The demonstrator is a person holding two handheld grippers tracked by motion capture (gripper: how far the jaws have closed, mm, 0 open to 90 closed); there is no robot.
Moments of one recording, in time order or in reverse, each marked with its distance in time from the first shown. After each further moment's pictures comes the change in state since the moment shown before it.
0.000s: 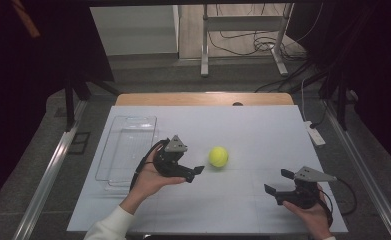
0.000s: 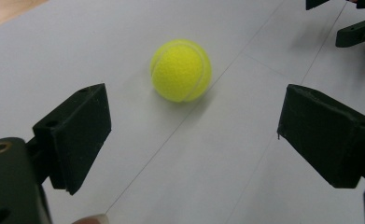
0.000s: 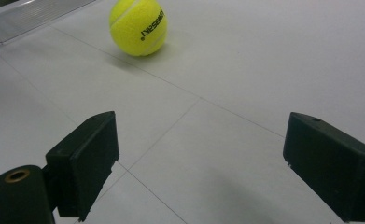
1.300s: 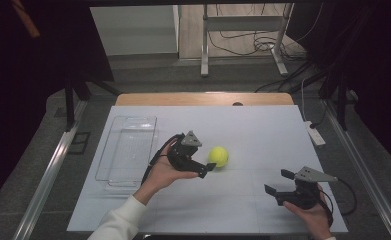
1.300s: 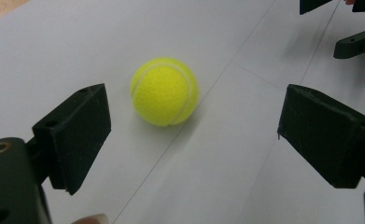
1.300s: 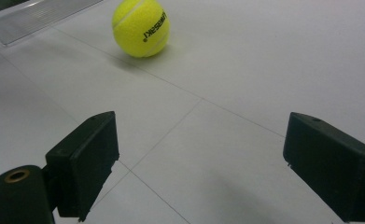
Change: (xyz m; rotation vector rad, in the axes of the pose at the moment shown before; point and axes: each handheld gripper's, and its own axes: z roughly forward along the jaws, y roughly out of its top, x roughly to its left) left arm -0.005 0.026 0.028 0.041 -0.043 0.026; right arm 0.001 0.000 -0.001 -0.004 0.005 0.004
